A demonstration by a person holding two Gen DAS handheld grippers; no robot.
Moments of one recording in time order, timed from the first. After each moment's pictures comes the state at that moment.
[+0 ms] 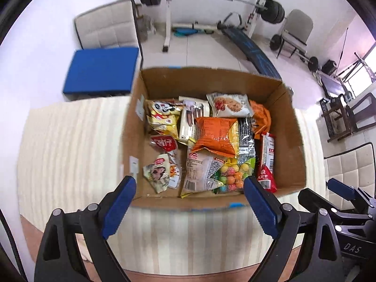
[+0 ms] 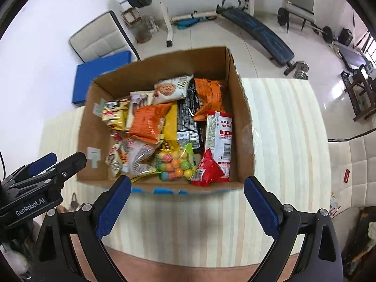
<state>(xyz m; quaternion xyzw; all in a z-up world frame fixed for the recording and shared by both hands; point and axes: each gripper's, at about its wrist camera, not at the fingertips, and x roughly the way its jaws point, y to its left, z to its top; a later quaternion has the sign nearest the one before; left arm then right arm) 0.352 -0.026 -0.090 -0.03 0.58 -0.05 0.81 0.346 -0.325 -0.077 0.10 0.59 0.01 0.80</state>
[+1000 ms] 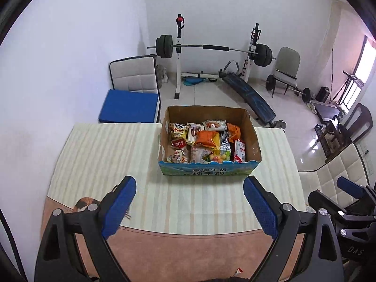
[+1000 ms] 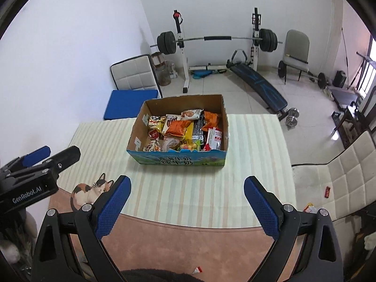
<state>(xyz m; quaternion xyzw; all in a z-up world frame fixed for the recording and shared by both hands) 0.144 -0.026 0.065 -0.01 0.45 -0.02 0.89 0.103 -0.318 0.101 0.05 0.45 0.04 0.89</state>
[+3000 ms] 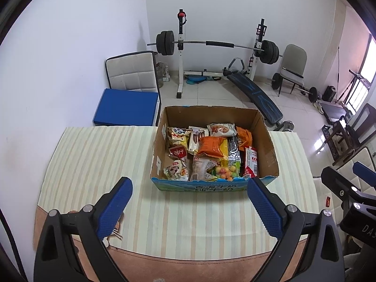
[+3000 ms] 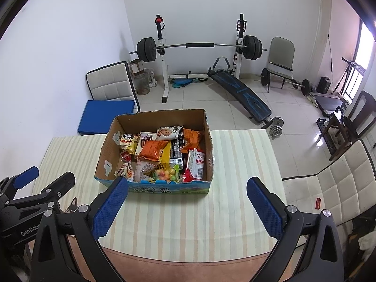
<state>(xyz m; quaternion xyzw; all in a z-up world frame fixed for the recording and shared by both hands) 0.216 -0.032 0.003 -0.01 0.45 -0.01 0.89 0.205 -0.321 0.050 0.03 0.43 -0.02 0.90</state>
